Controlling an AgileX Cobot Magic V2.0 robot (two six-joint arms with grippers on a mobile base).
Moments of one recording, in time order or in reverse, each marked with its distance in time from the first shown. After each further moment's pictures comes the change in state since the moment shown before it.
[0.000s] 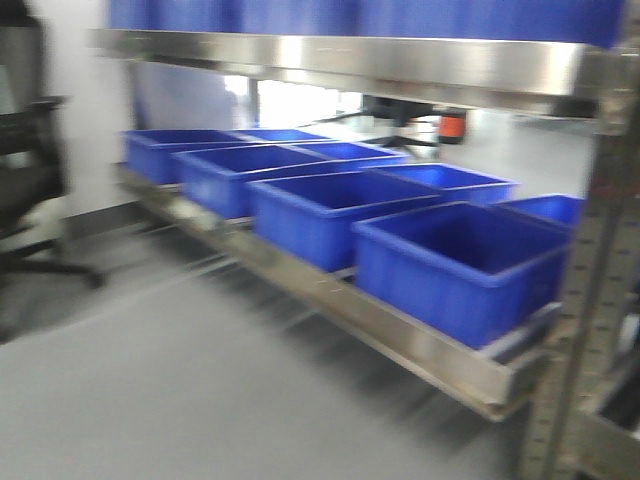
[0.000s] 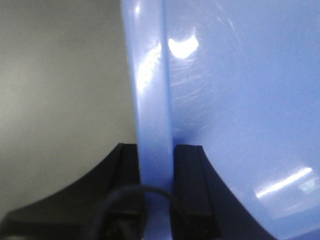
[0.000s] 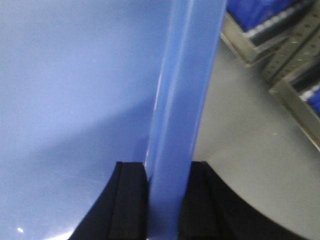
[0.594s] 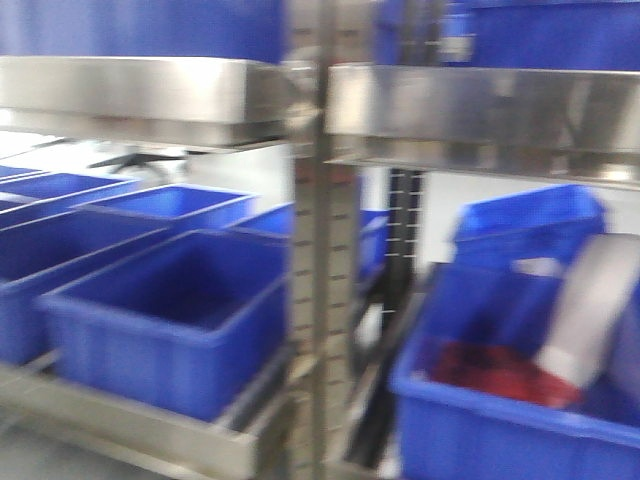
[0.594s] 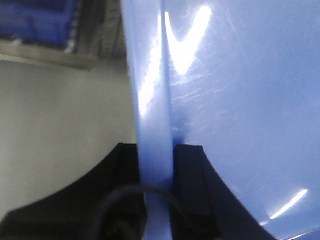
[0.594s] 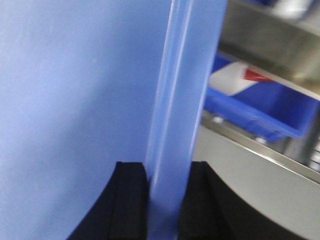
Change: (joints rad) left arm 0.000 0.000 0.000 0.000 0.000 0.000; right arm 0.000 0.000 0.000 0.000 0.000 0.000
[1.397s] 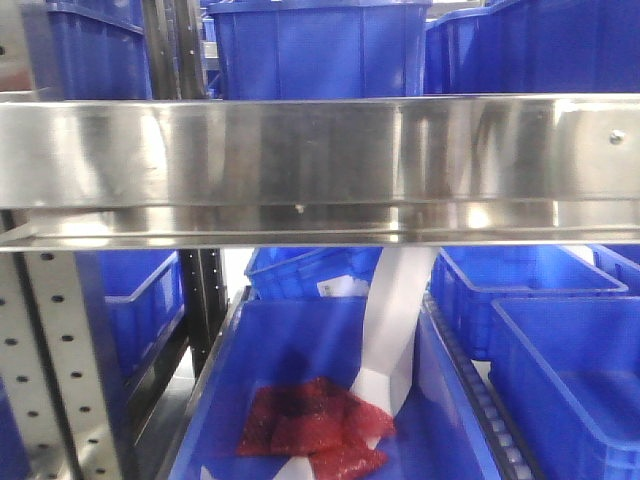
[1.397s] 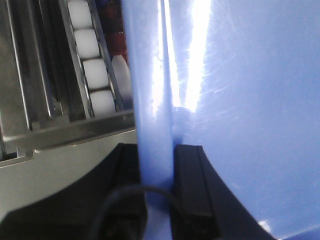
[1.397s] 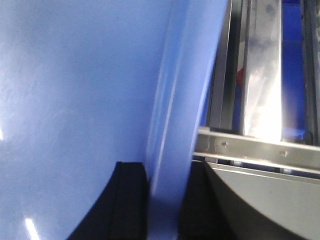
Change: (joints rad) left arm 0.000 0.000 0.000 -0.004 -0.002 0.000; right arm 0.000 -0.002 0.000 -0.004 0.002 0.000
